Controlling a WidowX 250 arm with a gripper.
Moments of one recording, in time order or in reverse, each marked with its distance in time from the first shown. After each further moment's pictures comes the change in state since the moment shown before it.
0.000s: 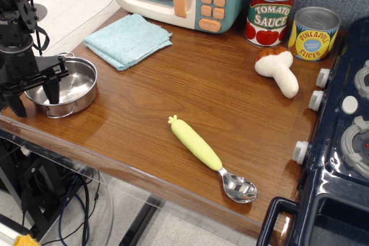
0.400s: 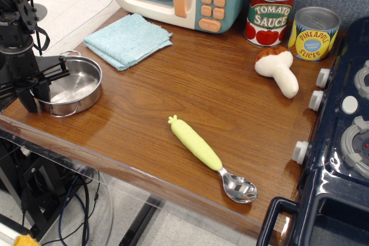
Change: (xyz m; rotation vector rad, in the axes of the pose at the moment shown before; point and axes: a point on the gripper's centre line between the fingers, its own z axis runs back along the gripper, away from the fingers) arm -0.001 -0.001 -0.001 -0.005 -0.001 -0.017
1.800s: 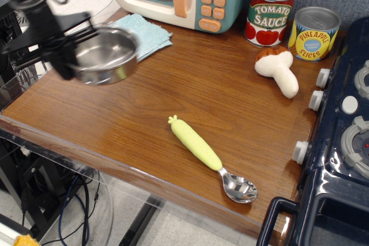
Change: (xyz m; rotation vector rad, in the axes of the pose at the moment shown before) arm -0.037 -0.053 0.080 -0.219 0.077 -0.061
